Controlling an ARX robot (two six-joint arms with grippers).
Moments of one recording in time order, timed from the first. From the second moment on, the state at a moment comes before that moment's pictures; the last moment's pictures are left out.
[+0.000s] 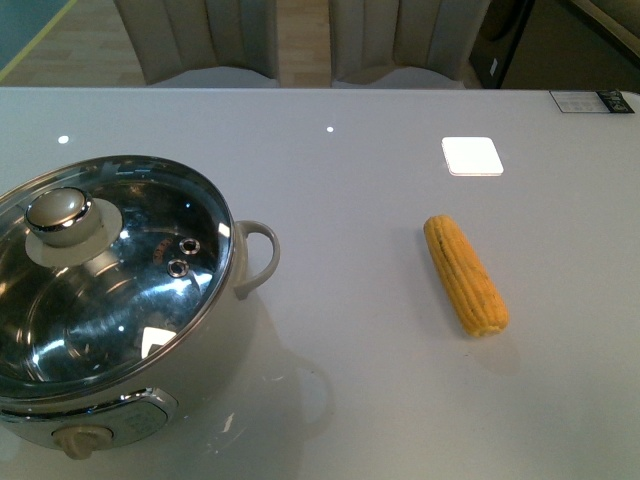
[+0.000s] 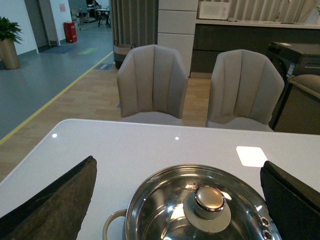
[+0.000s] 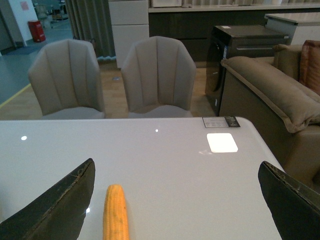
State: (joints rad) left arm 0.00 0.01 0.01 0.00 0.00 -0.01; right arm 0.00 0.00 0.03 0.00 0.00 0.00
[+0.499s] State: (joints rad) left arm 0.00 0.01 0.01 0.00 0.00 -0.01; right arm 0.00 0.00 0.03 0.00 0.00 0.00
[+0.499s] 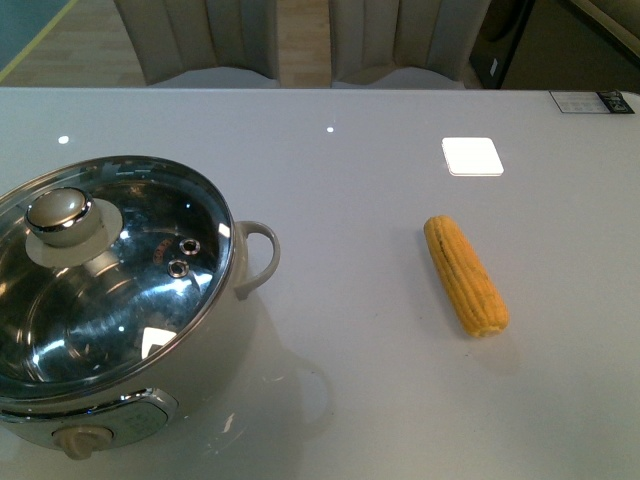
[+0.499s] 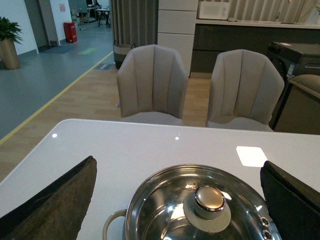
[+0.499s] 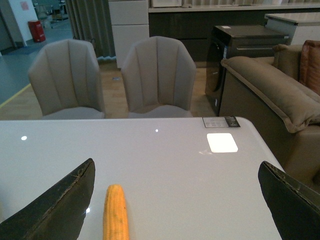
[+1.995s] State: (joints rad) left arm -0.23 1.55 0.38 0.79 -0.16 -0.12; right arm 0.00 0.00 0.03 0.00 0.00 0.00
